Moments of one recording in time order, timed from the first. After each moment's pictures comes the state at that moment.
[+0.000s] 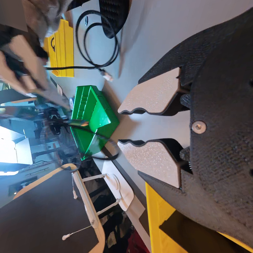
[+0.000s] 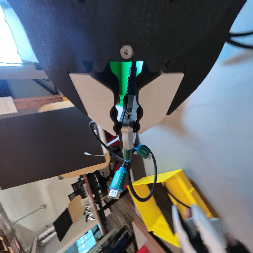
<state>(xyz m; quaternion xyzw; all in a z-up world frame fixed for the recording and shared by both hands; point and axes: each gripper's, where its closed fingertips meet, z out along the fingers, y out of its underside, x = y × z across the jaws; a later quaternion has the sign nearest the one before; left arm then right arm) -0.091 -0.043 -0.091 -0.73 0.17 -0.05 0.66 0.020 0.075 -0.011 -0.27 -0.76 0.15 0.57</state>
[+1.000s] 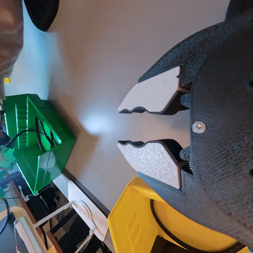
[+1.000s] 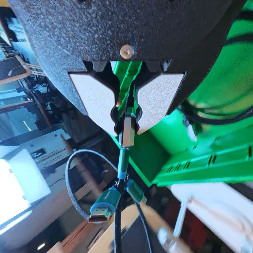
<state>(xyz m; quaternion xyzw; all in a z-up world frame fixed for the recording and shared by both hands) -0.076 -0.058 -0.194 -0.79 0.25 -0.02 0.55 0.014 0.329 -0.112 -0.60 -0.52 -0.07 0.60</state>
